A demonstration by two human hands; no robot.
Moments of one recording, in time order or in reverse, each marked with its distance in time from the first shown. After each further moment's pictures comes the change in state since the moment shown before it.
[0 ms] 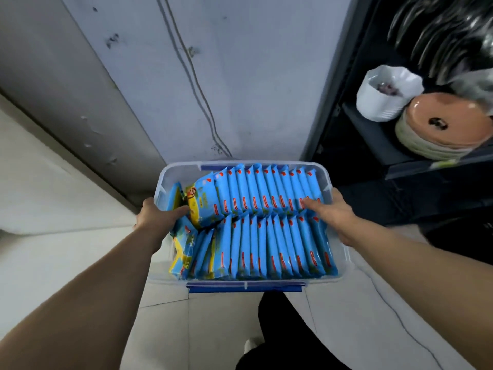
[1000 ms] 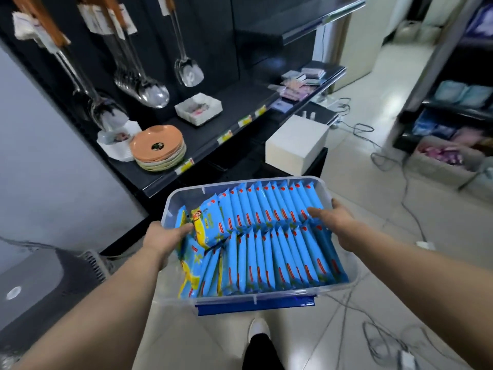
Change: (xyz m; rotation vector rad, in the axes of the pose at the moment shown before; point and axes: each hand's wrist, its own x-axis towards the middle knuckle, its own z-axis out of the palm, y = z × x) left_hand -0.466 0.136 0.367 0.078 -0.486 0.398; right_hand -0.220 0.349 -0.488 0.568 0.489 0.214
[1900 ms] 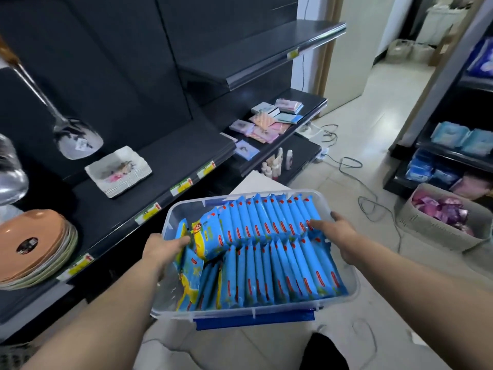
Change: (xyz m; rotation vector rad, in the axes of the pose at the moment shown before) left_hand 0.183 0.258 0.329 0.072 -0.001 -0.048; right_hand 0.372 -0.193 -0.176 0.021 0.027 0.019
